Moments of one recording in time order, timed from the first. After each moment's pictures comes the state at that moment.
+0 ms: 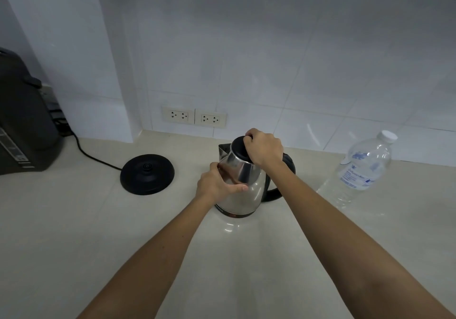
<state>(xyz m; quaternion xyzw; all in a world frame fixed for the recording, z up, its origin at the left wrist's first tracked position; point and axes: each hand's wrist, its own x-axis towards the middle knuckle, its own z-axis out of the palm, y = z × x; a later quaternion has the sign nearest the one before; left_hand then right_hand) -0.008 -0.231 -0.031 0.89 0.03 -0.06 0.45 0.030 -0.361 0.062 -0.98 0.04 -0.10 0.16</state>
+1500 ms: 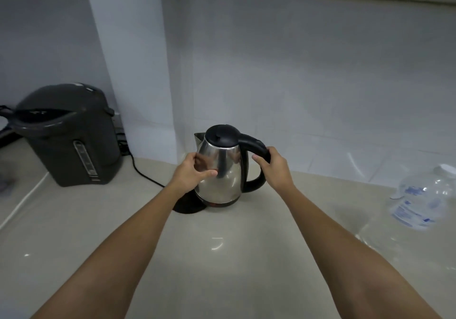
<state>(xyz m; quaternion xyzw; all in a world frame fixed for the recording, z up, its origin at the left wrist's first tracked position) 0.014 -0.076 0.020 0.84 0.06 0.04 0.53 0.048 -0.313 0.041 -0.86 -0.07 -0.09 0.49</state>
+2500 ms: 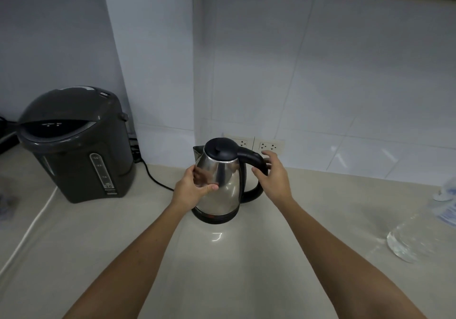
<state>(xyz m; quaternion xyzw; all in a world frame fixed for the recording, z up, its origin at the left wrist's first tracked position) 0.020 0.020 -0.012 0.84 0.07 0.04 0.53 0.052 -0.204 0.009 -0.87 -0.01 -0.12 0.48</state>
